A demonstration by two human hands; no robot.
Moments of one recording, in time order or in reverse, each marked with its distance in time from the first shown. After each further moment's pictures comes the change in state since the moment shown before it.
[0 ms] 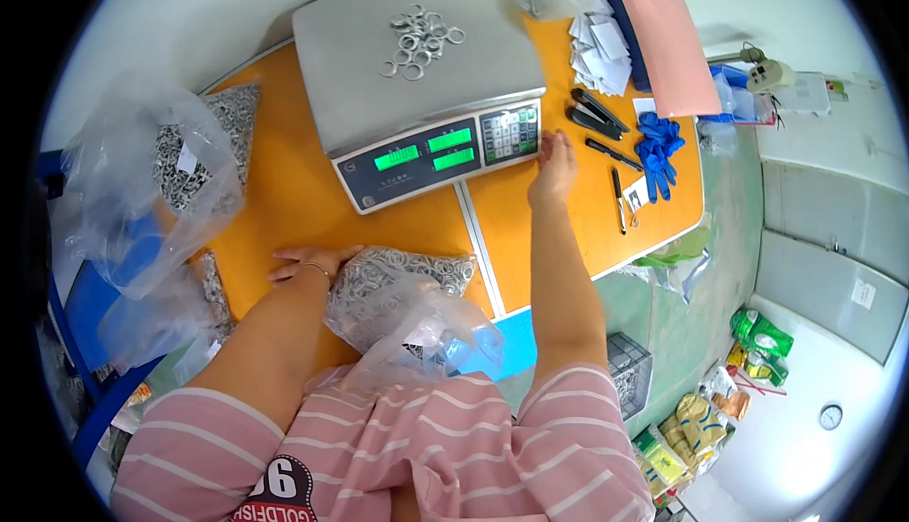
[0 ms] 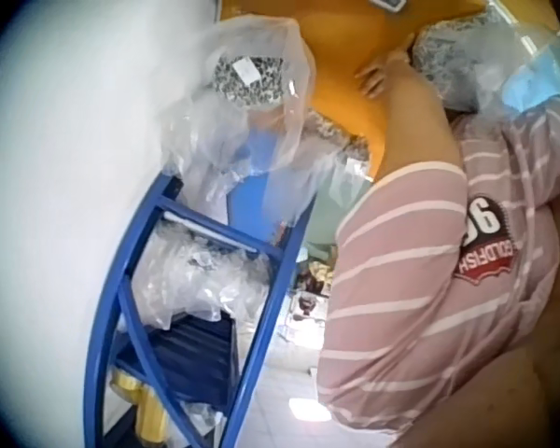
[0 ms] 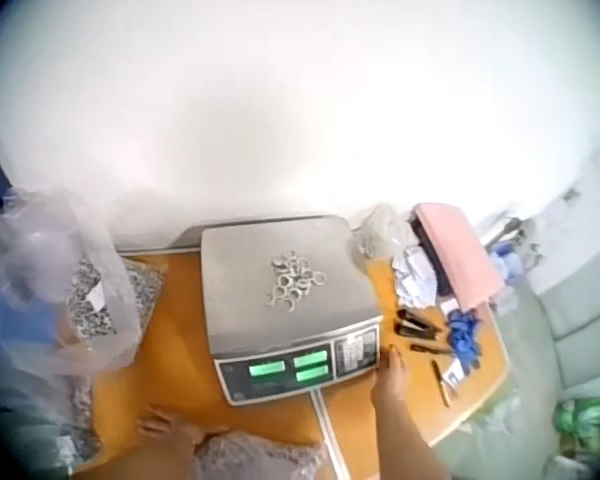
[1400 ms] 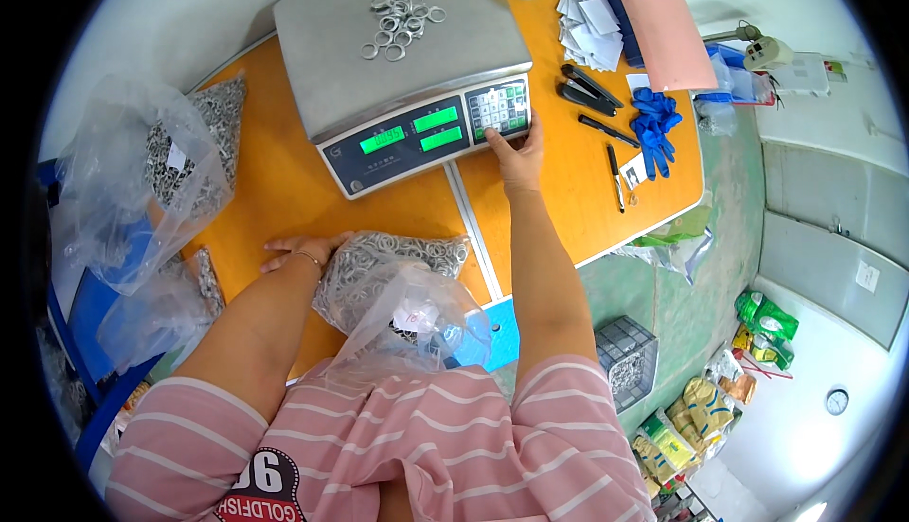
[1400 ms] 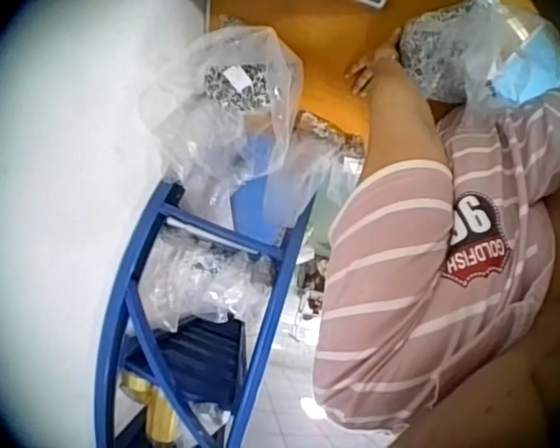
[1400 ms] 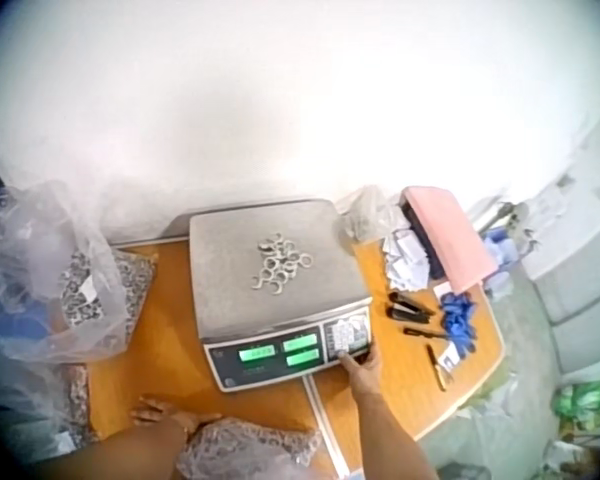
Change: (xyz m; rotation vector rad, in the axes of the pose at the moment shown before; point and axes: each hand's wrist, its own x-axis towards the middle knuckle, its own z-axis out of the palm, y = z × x) left_hand -0.001 0.000 0.004 -0.028 0.049 -0.010; right_hand -0.032 0.017 0.001 -0.182 -0.384 -0.187
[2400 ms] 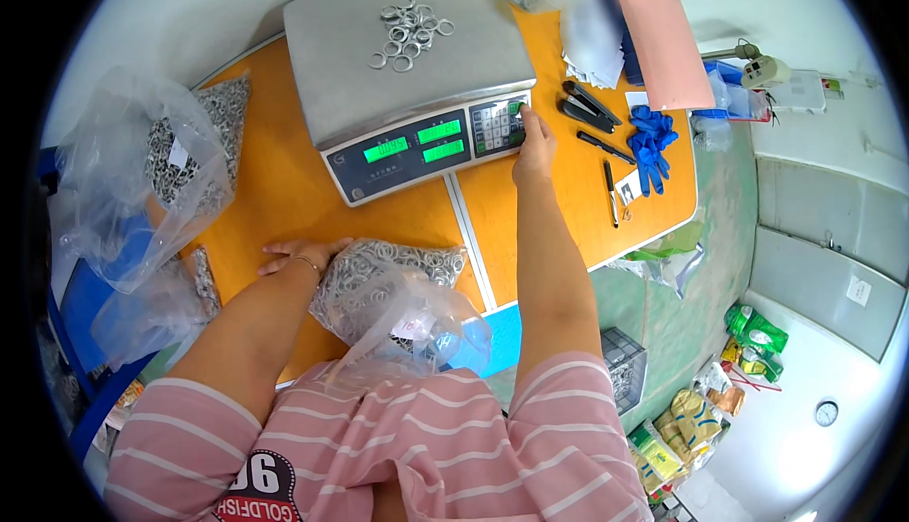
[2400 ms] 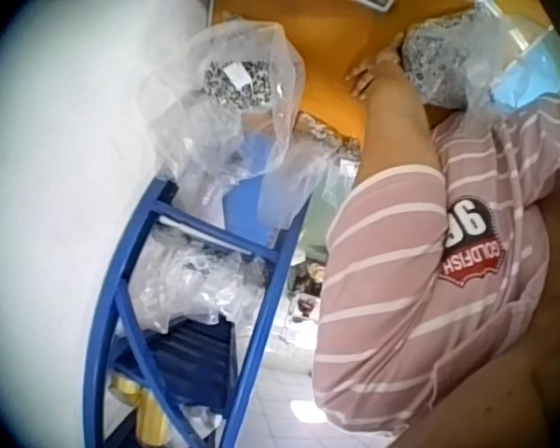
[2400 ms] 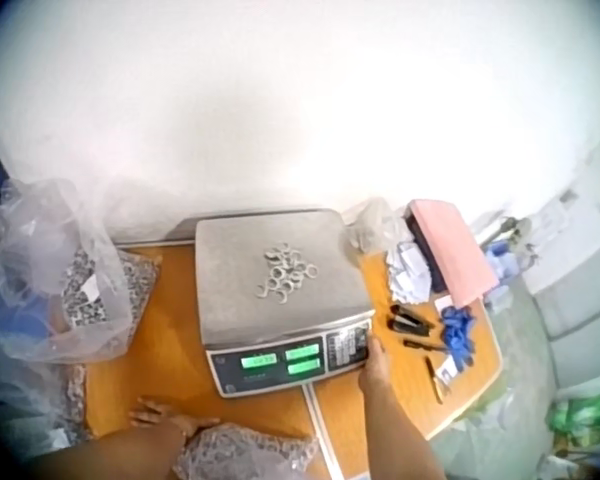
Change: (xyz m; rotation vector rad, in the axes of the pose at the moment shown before) left_hand -0.002 0.001 -0.006 0.039 -0.038 0.003; right_hand 0.042 -0.013 0.000 0.185 0.206 0.190
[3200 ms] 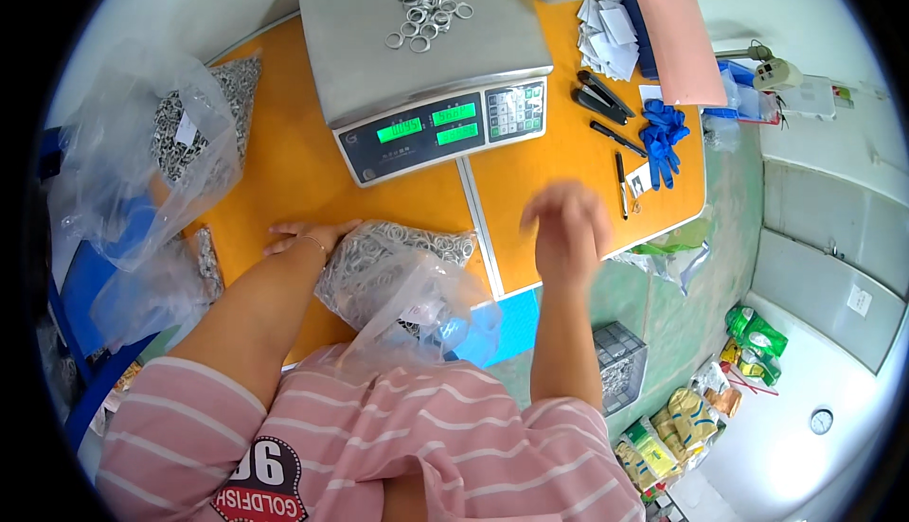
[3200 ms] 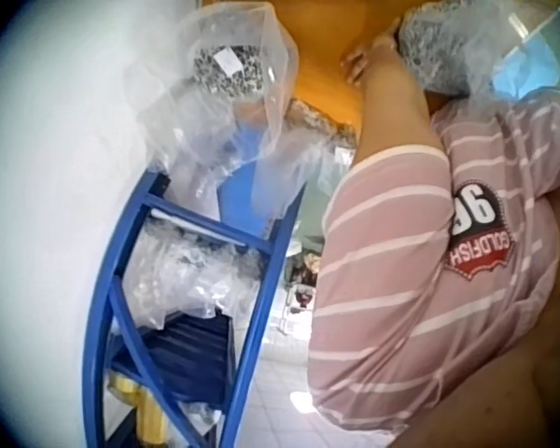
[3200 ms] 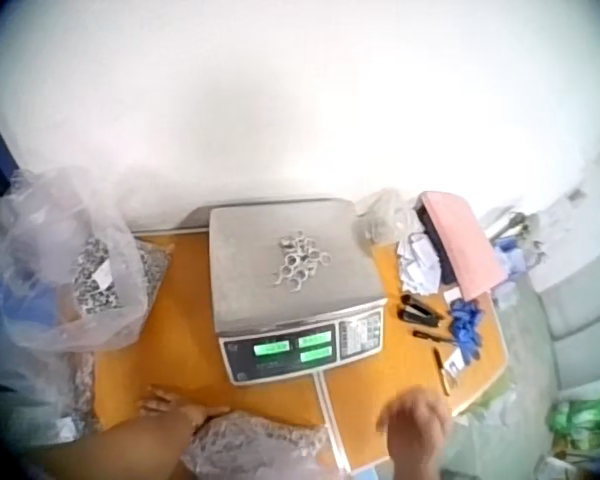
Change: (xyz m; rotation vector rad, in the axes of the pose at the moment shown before) left_hand -0.002 -0.008 -0.005 0.012 -0.026 0.044; right_hand -0.159 -0.088 -0.014 0.235 -0.600 -0.365
